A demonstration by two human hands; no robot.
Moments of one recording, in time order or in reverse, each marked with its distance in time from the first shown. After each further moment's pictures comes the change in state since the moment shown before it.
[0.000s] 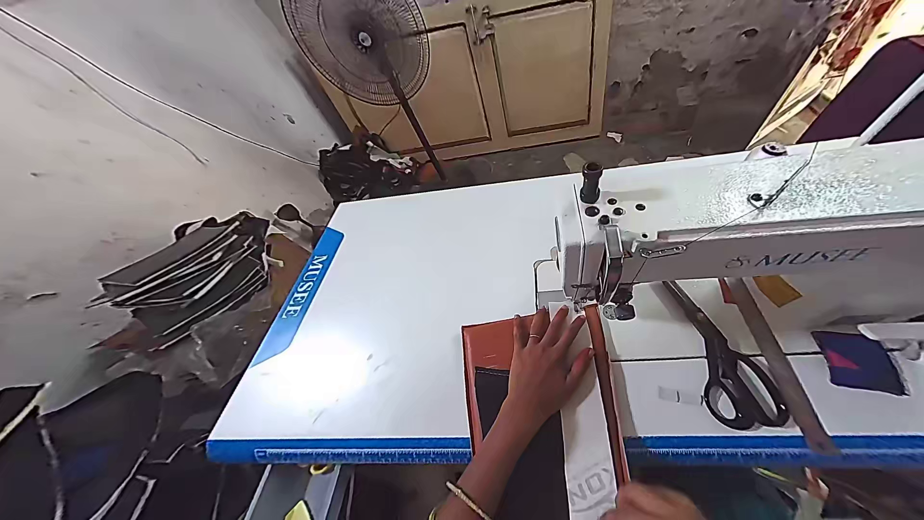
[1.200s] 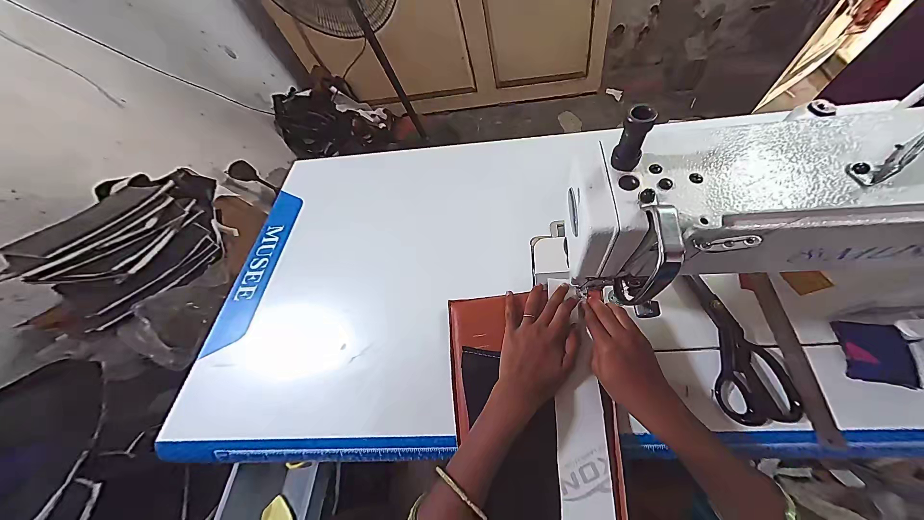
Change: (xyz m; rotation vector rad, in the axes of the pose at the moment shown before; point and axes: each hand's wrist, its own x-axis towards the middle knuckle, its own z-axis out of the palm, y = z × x) left_hand 0.010 -0.009 -0.002 -0.022 0.028 0.012; right_hand 0.120 0.096 0.019 -0.487 0.269 0.319
